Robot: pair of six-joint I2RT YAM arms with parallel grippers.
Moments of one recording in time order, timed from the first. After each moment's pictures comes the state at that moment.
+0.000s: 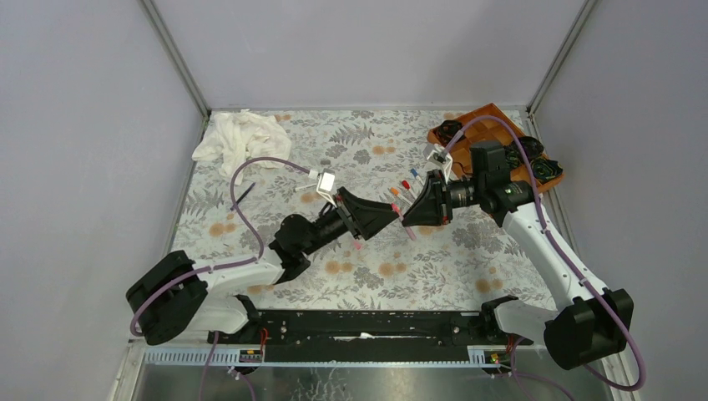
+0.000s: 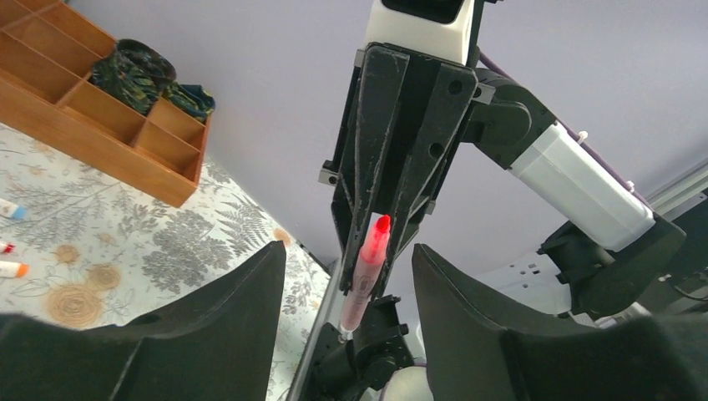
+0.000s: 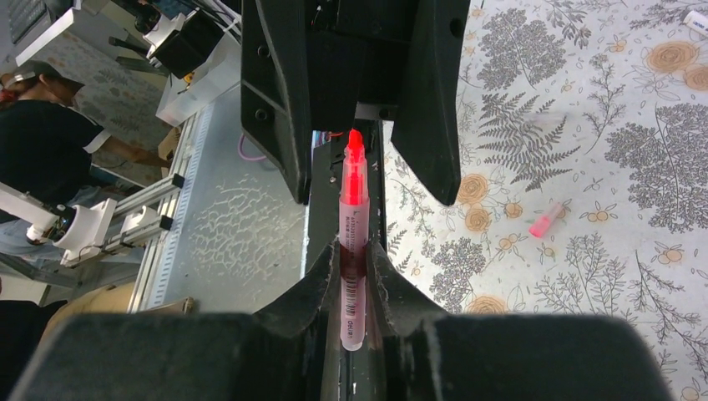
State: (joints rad) left arm -0.90 1.27 0.49 1.10 0.15 -0.91; right arm 0.29 1.17 1.02 -0.55 -1.33 -0.14
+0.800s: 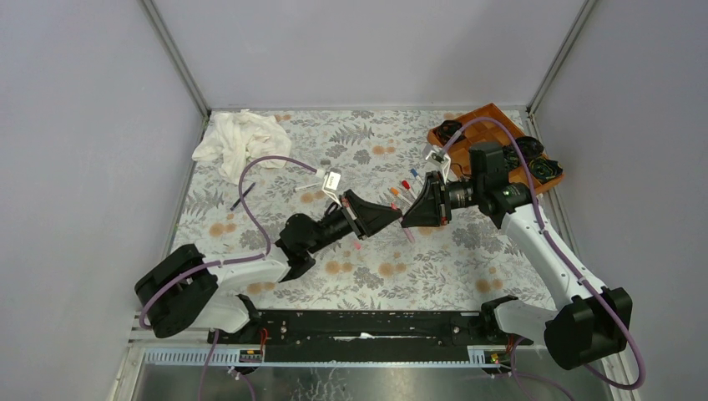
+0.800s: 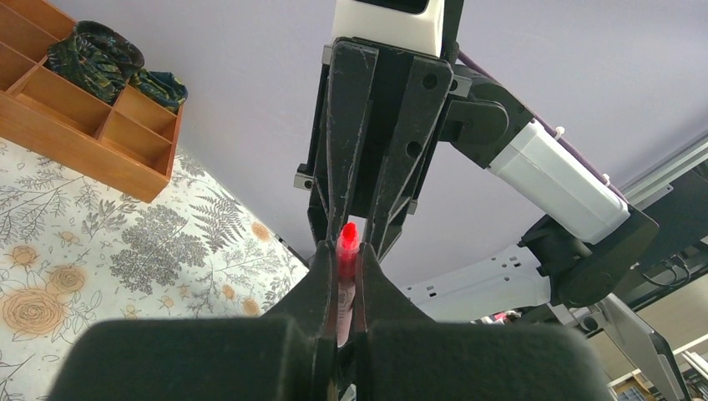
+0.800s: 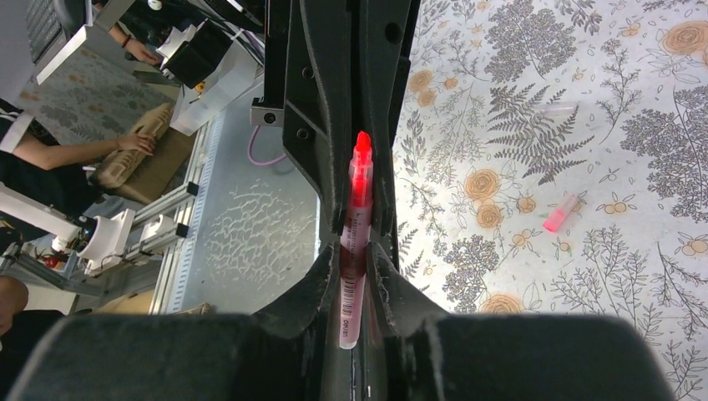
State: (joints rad) left arm -0.91 1.35 0.52 1.17 0.19 -0.97; right arm 0.30 1.17 0.98 -0.49 -1.33 -0.06
